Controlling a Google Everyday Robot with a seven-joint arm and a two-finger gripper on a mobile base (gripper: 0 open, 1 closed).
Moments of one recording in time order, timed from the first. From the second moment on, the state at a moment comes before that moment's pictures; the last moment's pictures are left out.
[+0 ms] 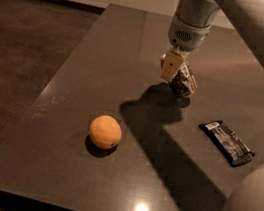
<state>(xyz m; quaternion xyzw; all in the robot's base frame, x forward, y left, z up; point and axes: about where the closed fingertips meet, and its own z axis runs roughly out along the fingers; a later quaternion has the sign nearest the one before) 0.622 -0.100 0.903 -0.56 0.82 -0.03 0.09</state>
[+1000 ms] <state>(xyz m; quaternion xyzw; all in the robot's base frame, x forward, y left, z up) 0.610 -0.083 0.877 -0.61 0.79 -0.04 0.04</state>
